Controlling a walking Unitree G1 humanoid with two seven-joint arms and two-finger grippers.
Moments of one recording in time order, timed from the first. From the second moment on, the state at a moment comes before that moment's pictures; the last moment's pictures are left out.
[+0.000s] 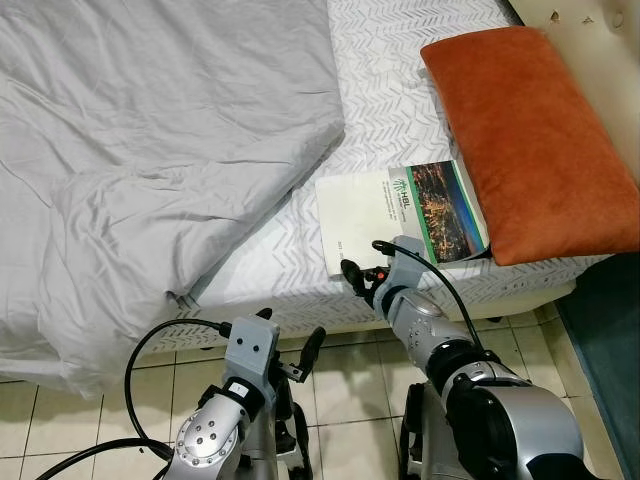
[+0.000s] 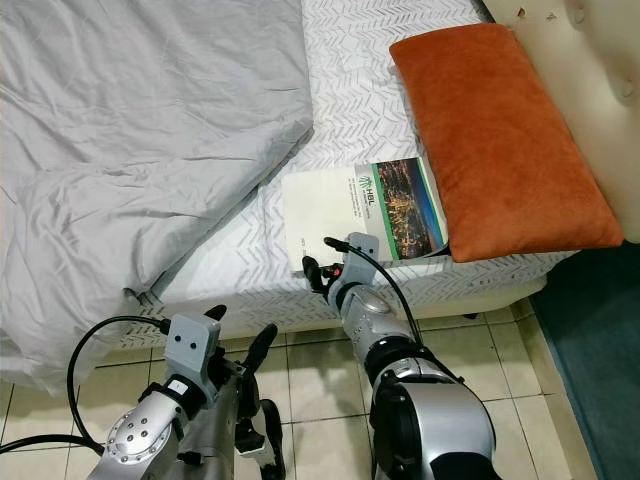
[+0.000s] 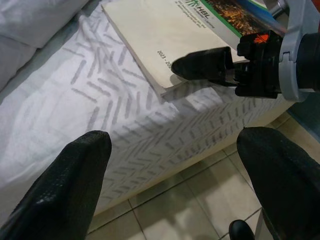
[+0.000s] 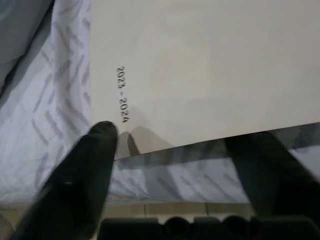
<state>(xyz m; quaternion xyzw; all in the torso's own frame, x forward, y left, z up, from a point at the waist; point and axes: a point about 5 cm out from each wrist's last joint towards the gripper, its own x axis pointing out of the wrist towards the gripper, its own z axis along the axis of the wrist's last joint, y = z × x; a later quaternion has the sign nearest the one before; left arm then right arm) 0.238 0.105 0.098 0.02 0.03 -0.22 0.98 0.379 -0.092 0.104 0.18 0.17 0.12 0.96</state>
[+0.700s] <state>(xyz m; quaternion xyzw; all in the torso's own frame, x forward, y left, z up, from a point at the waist) 0.240 0.105 0.090 0.02 0.04 -0.22 0.98 0.375 -0.091 0.096 0.20 0.19 0.11 0.96</state>
